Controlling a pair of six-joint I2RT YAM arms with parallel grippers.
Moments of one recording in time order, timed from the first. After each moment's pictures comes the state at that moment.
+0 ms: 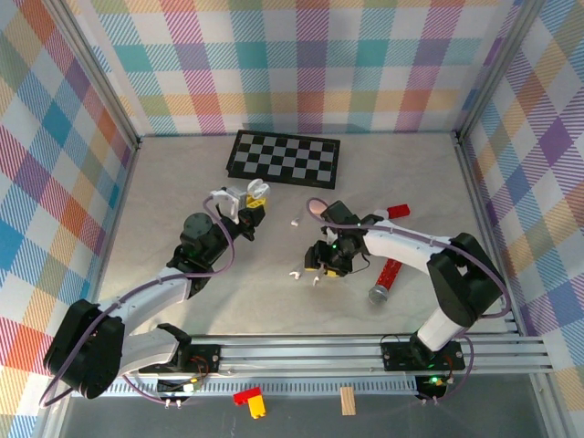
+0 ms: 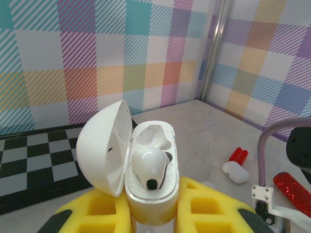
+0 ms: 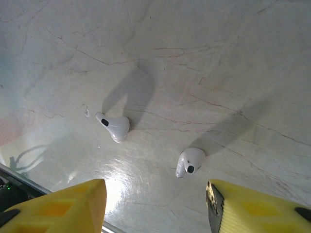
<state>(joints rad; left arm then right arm) -0.47 1.15 0.48 0.68 0.17 -0.11 0.69 1.62 0.97 -0.60 -0.40 0.77</state>
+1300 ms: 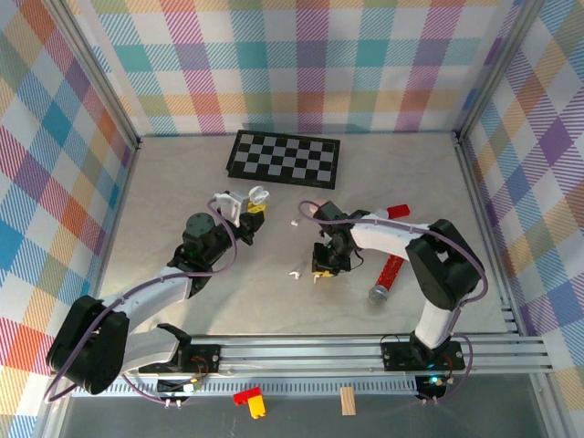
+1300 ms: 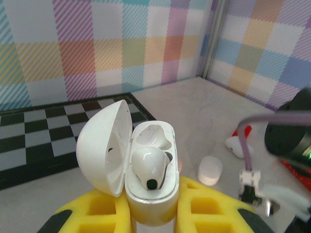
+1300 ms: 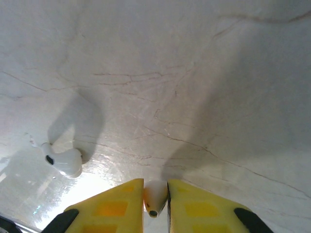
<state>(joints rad) -0.45 1.18 0.47 0.62 0.23 -0.07 0.69 1.74 1.03 -0.65 -0.32 0.75</state>
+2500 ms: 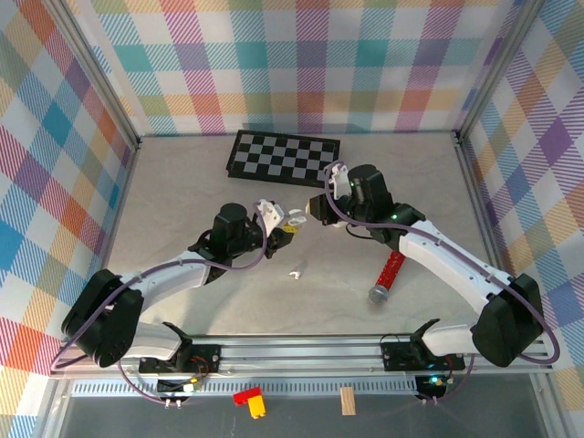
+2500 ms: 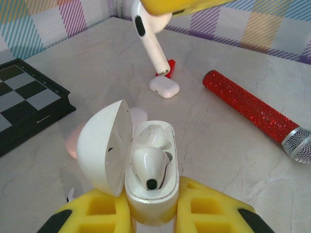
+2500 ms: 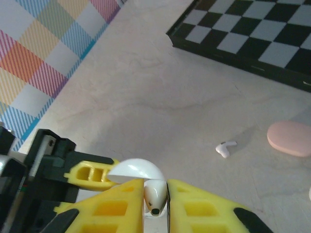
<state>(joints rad) -0.60 1.35 0.64 0.36 0.43 0.15 0.63 1.32 1.07 -0.28 -0.27 0.36</state>
